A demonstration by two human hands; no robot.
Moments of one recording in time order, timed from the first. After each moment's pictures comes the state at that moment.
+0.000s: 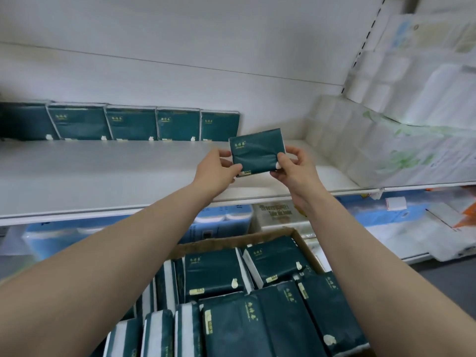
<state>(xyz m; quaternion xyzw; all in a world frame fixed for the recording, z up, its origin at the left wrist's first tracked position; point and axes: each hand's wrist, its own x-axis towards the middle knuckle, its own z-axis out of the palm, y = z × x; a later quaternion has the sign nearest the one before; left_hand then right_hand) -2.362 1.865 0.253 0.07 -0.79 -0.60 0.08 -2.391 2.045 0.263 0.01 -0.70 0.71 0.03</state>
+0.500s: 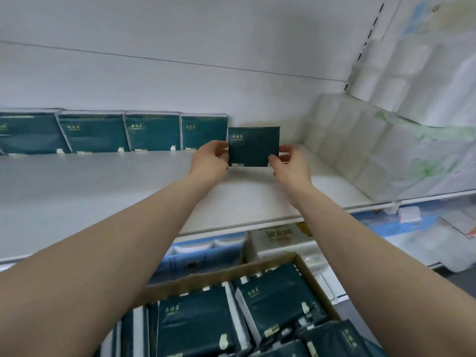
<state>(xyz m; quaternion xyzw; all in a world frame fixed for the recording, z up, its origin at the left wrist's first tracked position) -2.468 1.870 0.241 0.06 -0.80 -0.59 0.12 -2.485 2.046 0.245 -0.02 -0.84 0.53 0.12</state>
